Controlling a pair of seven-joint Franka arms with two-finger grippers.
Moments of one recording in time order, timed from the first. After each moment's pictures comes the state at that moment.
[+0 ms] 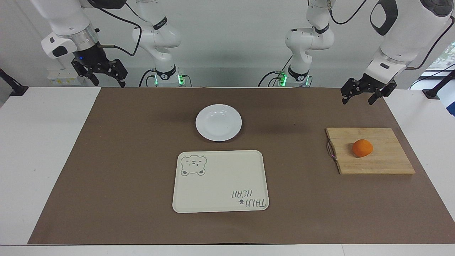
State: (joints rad) left arm -0.10 0.01 0.04 -1.59 -0.01 1.57 0.02; right arm -0.04 -0.07 -0.03 -1.59 0.02 1.48 0.05
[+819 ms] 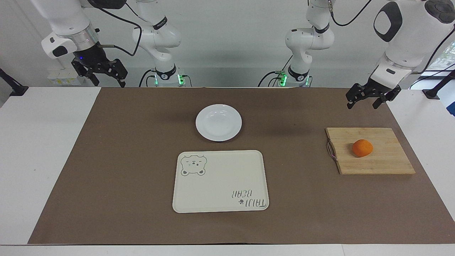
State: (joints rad) left arm -0.05 0.01 0.05 -1.67 -0.01 1.68 0.04; right arm -0.04 -0.07 -0.03 -1.59 0.02 1.48 0.05
